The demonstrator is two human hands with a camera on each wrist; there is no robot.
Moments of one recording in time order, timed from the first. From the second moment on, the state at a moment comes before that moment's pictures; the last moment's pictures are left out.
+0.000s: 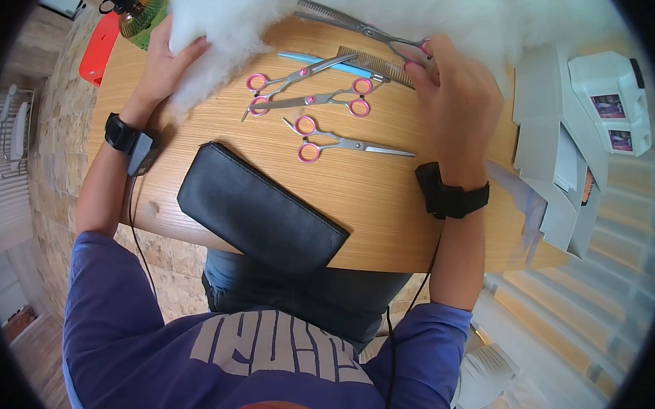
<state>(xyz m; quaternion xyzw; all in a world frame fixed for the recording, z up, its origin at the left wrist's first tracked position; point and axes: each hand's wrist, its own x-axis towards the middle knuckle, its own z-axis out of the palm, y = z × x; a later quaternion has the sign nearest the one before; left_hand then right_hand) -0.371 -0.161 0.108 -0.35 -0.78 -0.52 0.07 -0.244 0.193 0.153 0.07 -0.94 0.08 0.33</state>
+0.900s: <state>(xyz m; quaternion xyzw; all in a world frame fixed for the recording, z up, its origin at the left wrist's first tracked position) -0.374 -0.165 0.104 -0.35 -0.78 -0.52 0.07 -0.237 0.188 0.161 0.08 -0.94 0.10 0.31</state>
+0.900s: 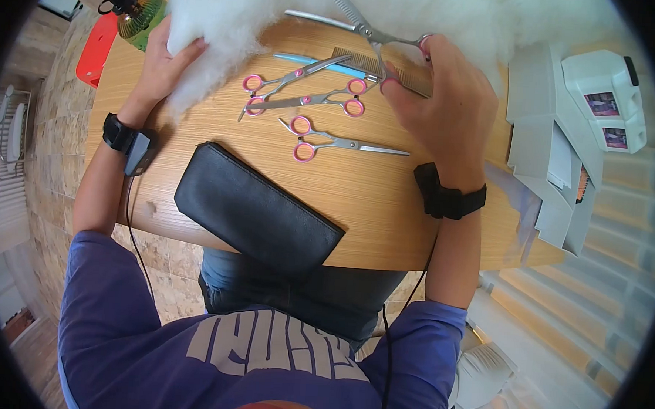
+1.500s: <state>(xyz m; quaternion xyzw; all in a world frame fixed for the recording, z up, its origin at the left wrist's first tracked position) -0.373 -0.164 0.105 -0.34 -0.78 -0.53 0.07 -0.242 0.201 0.149 0.09 -0.94 0.06 0.31</state>
